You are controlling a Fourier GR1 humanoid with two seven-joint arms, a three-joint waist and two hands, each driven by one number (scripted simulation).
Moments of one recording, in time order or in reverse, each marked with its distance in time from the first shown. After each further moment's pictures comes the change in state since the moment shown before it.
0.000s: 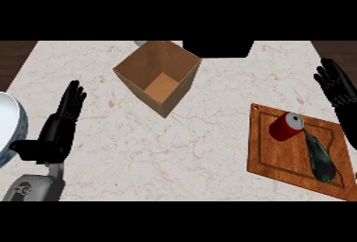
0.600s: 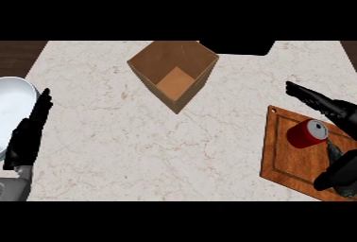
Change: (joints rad) left arm 0.022 0.164 0.042 0.119 -0.146 0.066 0.108; right arm -0.064 -0.174 0.110 0.086 0.030 0.514 -0.320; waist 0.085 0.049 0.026
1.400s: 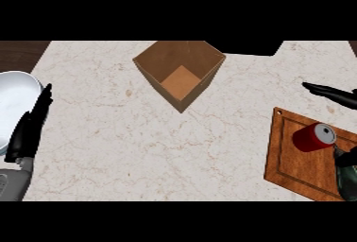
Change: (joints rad) left arm -0.057 0.020 -0.022 0.040 -0.061 0.015 0.078; right arm -0.135 -0.180 0.098 0.262 0.271 0.004 -0.414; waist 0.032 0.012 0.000
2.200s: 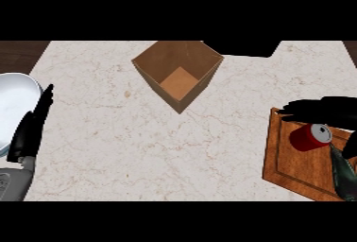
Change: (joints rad) left arm -0.006 -0.009 0.002 0.008 -0.022 0.002 0.025; right arm -0.230 -0.008 0.388 0.301 0.505 -0.233 -0.231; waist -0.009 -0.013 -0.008
